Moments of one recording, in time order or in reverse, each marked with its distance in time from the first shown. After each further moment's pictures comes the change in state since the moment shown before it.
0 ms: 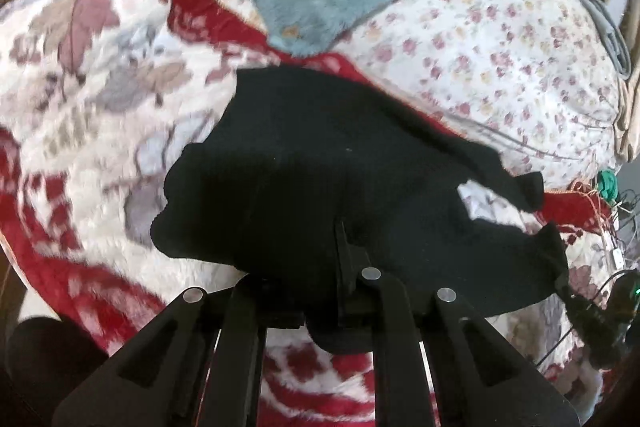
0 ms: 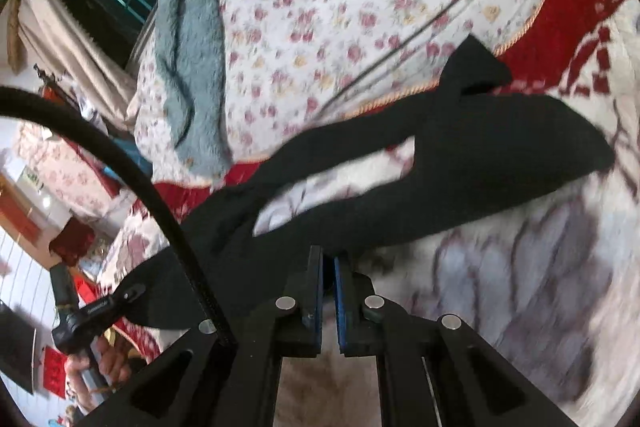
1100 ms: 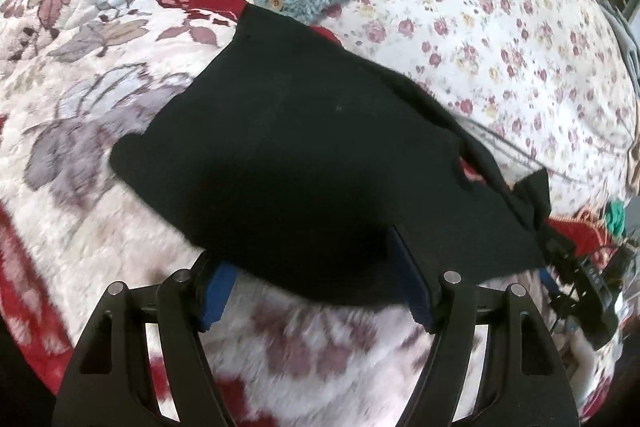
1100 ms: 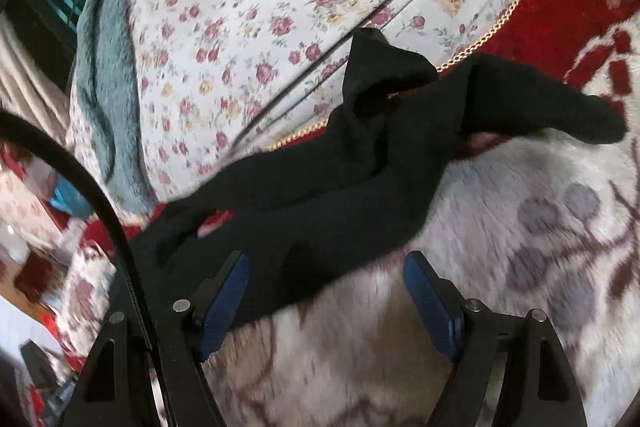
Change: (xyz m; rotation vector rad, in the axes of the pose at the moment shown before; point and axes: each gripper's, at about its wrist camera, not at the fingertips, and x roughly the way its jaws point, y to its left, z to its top) left arm 0.055 -0.059 -0.010 -0.128 -0.024 0.006; right arm 0.064 -0.074 0.090 0.120 -0.040 -0.100
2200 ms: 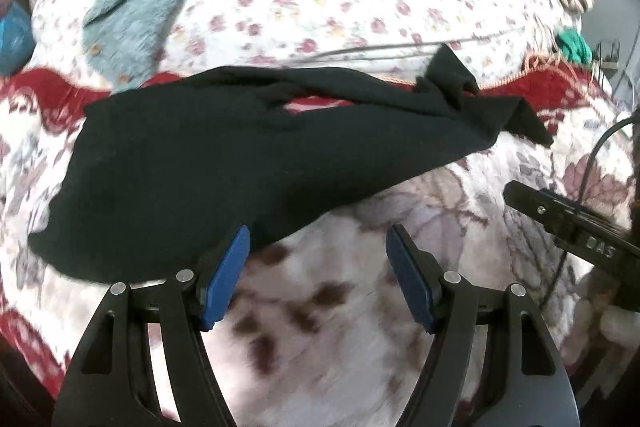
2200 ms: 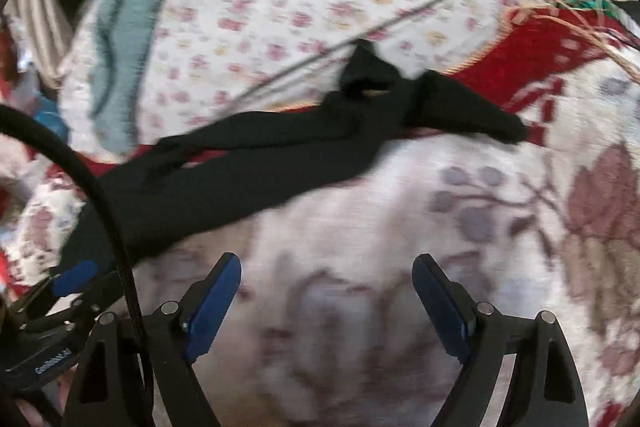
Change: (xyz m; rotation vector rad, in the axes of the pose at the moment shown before) left arm -0.015 -0.143 -0.067 0.542 0.018 -0.010; right arm -0.066 0.039 -0.062 -0.248 0.000 -0.171
